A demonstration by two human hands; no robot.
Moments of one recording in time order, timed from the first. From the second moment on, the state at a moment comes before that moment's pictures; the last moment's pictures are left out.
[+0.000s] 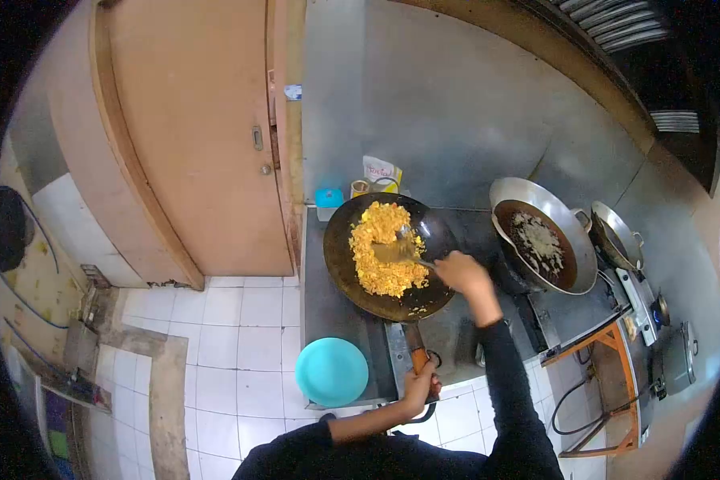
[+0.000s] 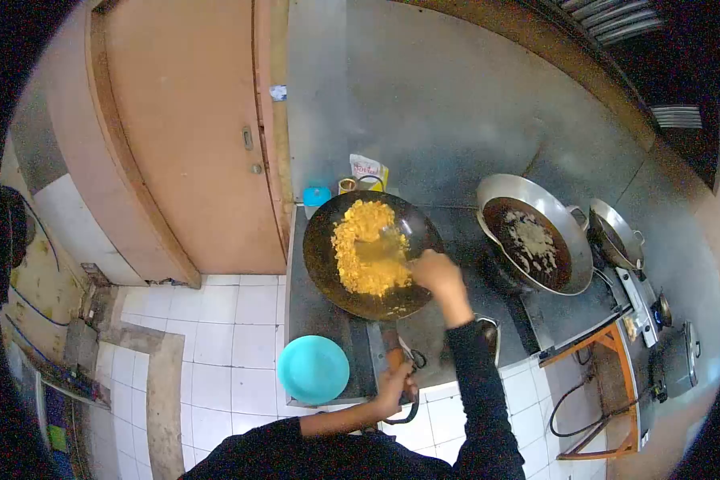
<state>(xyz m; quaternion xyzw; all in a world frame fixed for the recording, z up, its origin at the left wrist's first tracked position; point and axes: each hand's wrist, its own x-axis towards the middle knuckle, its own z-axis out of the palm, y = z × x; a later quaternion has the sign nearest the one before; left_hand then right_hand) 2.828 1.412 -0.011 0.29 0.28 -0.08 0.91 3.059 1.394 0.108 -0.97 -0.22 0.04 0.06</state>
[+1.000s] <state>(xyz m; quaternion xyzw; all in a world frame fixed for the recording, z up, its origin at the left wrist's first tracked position) 2.805 1.470 0.005 0.33 0.25 -0.16 0.90 2.975 1.366 0.147 -0.99 -0.12 0.04 0.05</state>
